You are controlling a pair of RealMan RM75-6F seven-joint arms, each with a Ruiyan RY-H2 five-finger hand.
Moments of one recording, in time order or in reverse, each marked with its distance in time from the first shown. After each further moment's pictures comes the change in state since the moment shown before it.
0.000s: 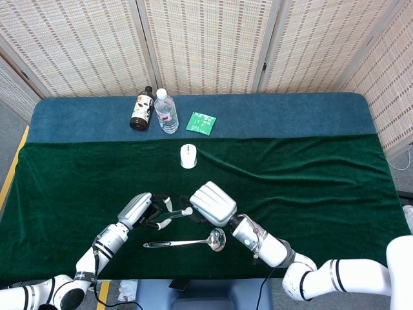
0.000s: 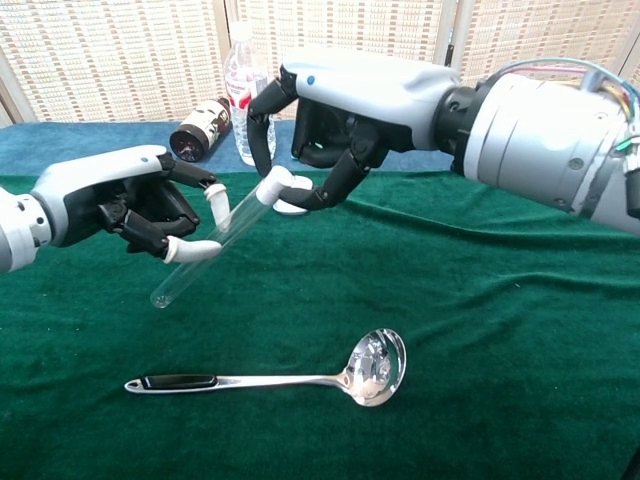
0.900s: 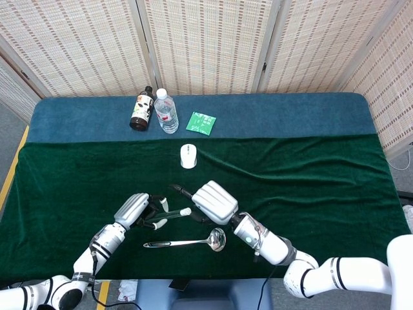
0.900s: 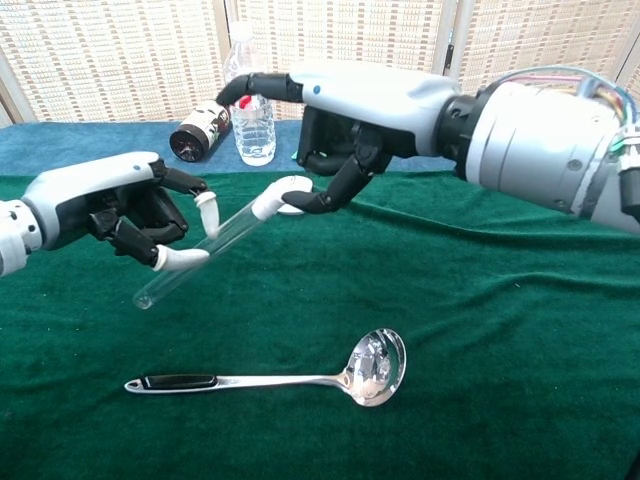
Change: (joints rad) left arm 0.004 0.002 0.023 0.036 0.013 0.014 0.065; right arm 0.005 0.016 -0.013 0.021 -0.007 -0.004 0.053
